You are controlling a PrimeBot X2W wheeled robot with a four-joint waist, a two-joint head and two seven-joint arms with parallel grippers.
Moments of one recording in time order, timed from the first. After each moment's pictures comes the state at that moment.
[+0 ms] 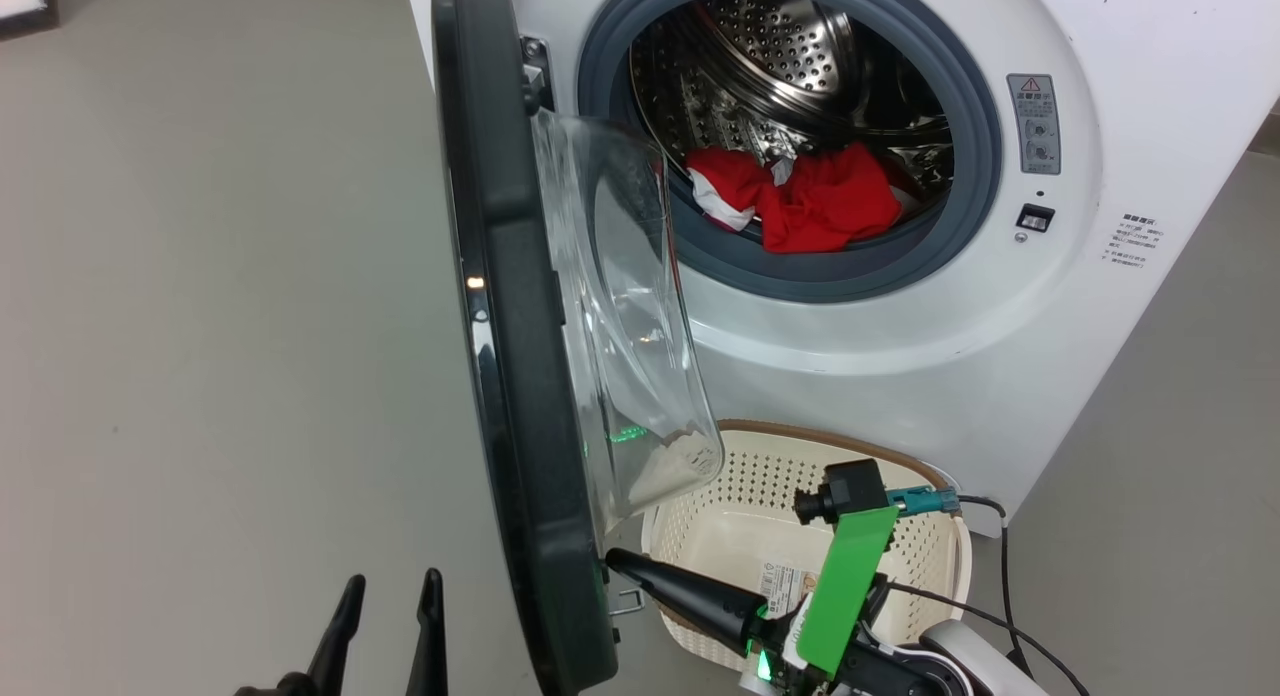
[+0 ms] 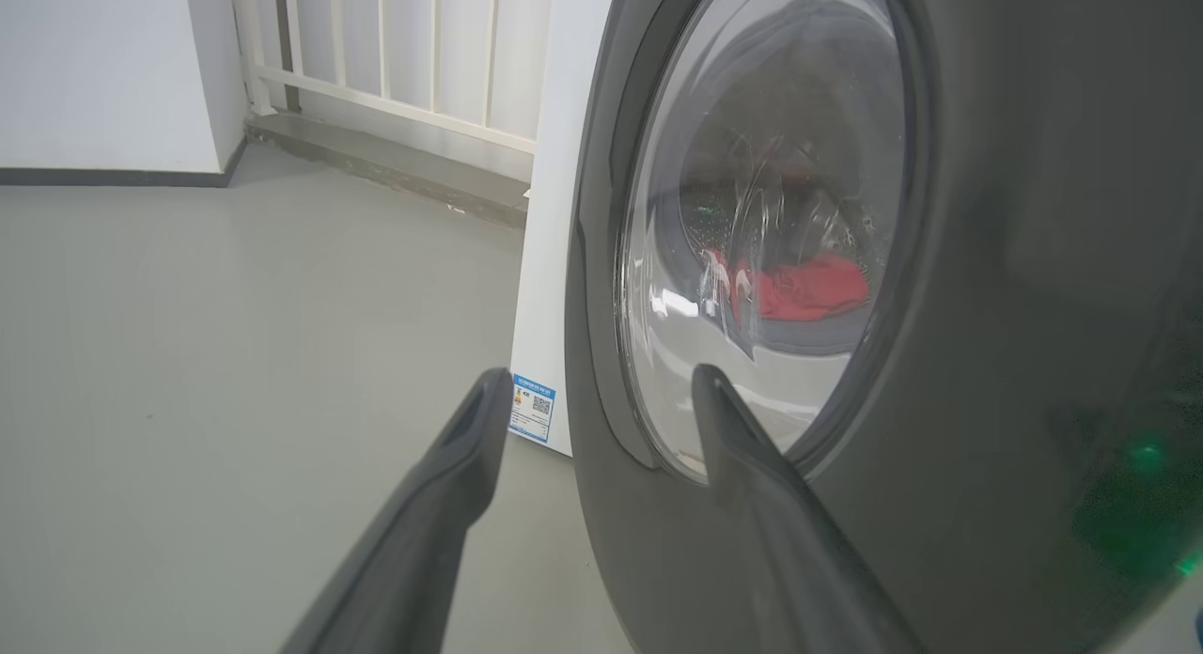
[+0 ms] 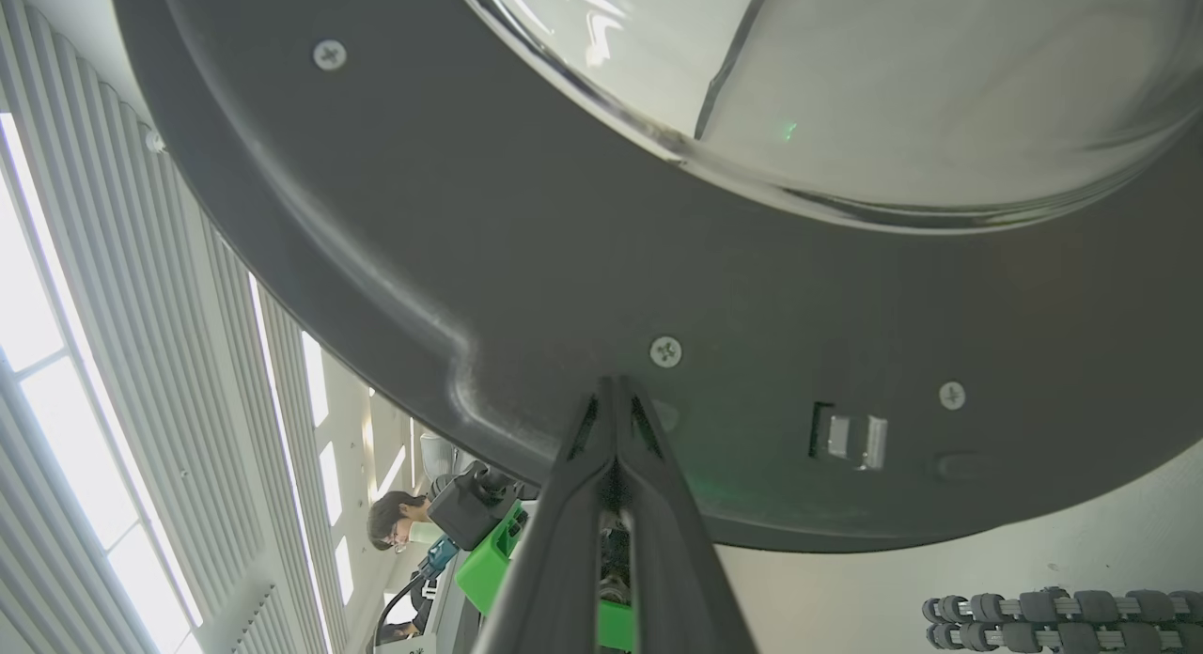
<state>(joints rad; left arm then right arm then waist) 0.07 0.05 -0.13 0.14 -0.33 0.03 -0.25 -0.27 -0.07 0.57 0.23 1.74 0.12 0.44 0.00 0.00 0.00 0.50</state>
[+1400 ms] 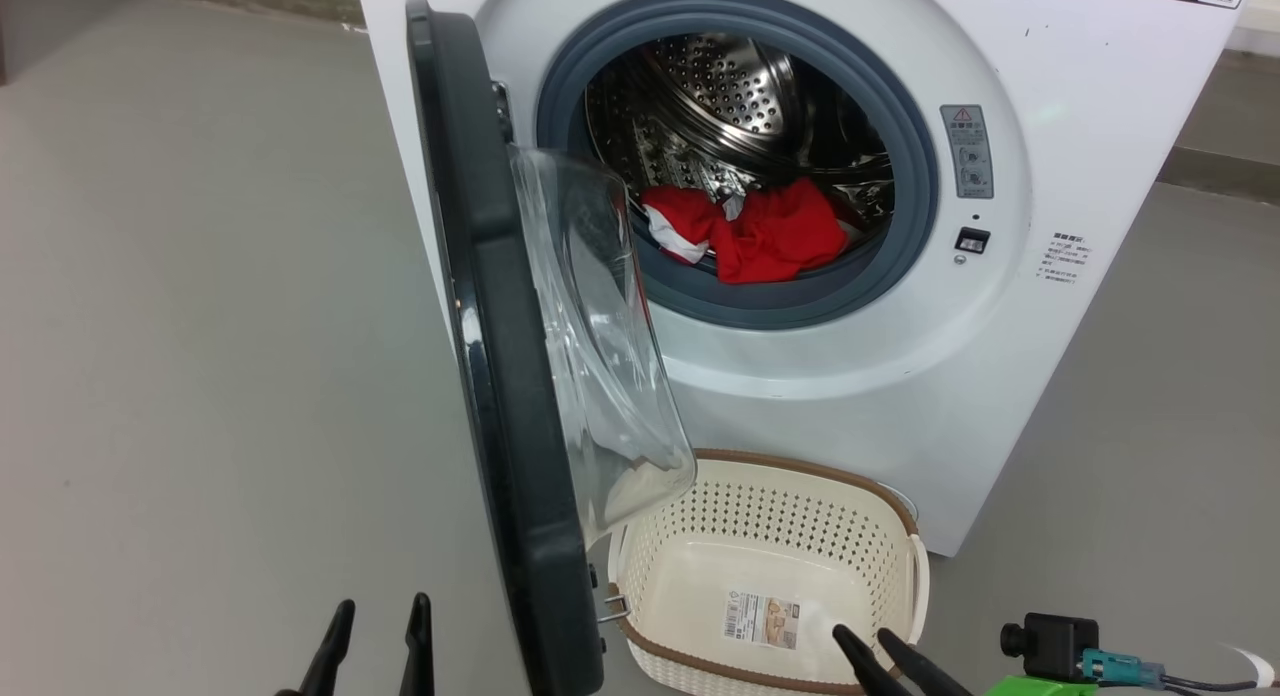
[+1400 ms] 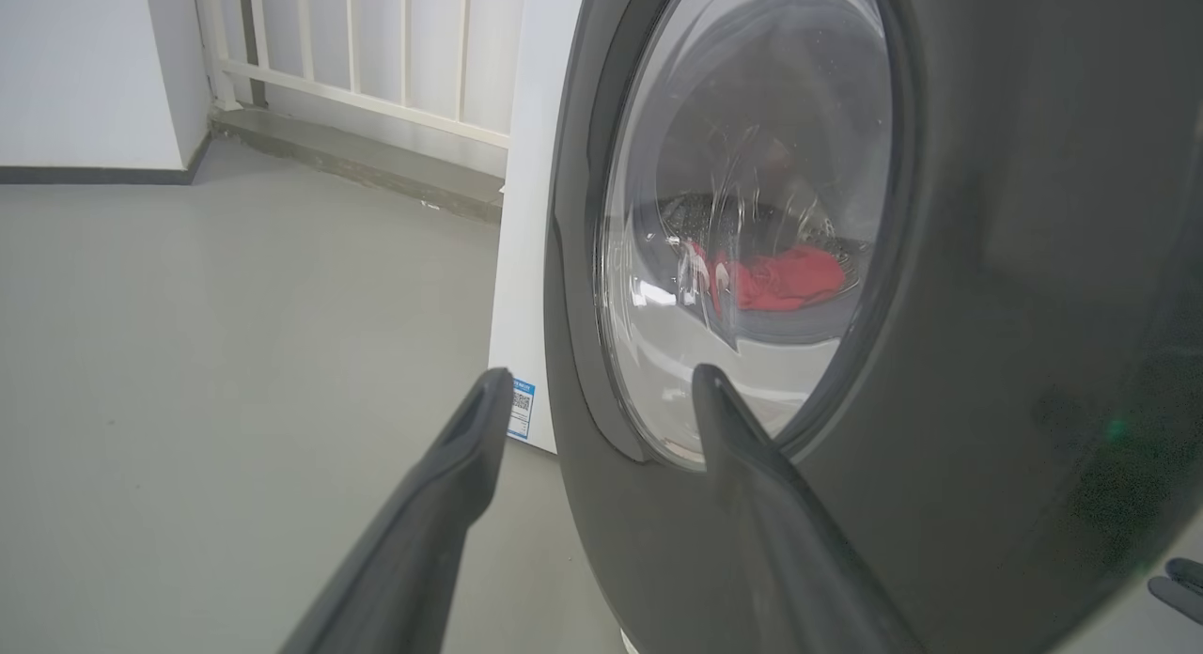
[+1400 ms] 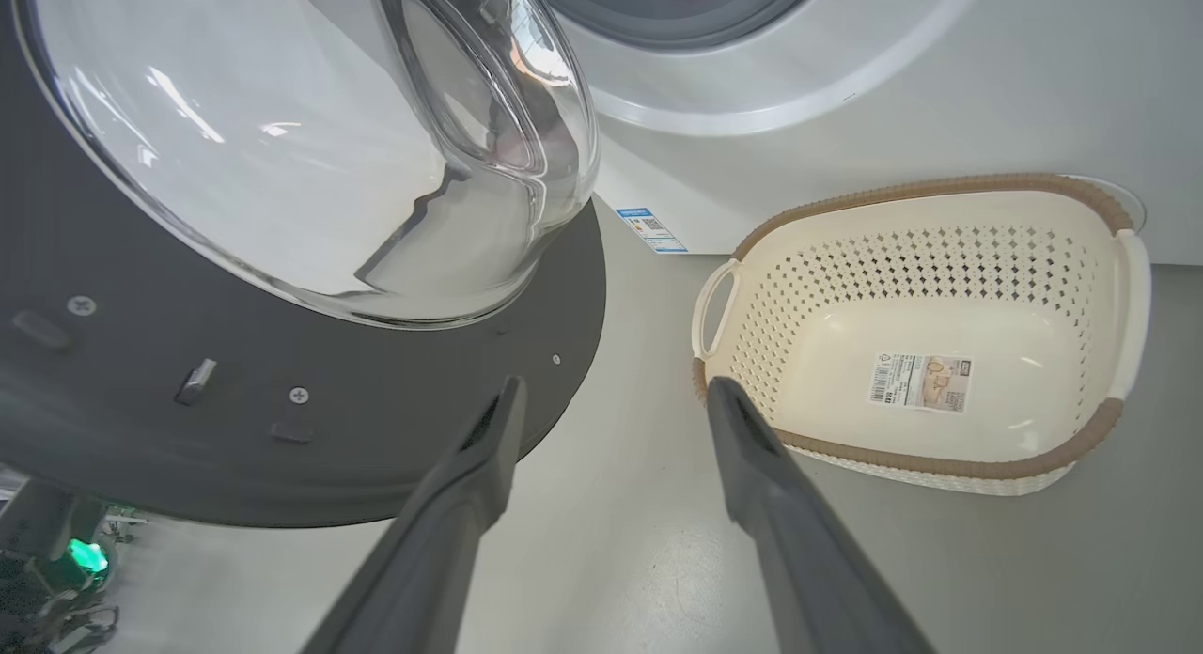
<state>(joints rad) 0.08 0.05 -0.10 0.19 -0.32 0.00 -0.25 -0.11 -0.29 0.67 0.44 1.27 0.12 -0.17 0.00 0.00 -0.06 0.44</state>
